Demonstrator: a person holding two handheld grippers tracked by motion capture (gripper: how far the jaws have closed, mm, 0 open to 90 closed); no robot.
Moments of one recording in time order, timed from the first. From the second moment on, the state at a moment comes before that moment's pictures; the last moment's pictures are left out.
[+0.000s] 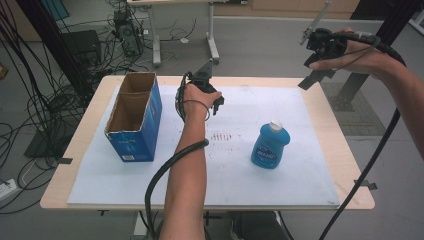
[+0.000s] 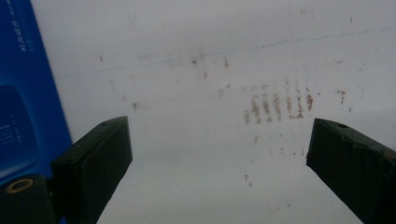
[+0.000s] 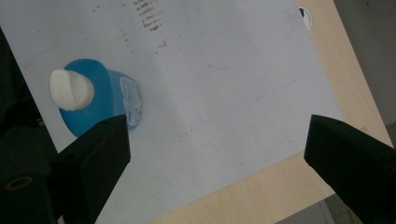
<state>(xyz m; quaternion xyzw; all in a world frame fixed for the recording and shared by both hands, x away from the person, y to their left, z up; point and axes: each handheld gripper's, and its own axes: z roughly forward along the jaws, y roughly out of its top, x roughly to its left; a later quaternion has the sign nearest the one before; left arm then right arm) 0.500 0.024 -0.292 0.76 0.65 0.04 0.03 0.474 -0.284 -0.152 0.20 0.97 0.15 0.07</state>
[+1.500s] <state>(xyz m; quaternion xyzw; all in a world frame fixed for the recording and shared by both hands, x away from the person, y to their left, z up) 0.488 0.024 -0.291 0.76 0.64 0.05 0.03 0.395 -0.351 -0.269 0.19 0.93 0.31 0.04</state>
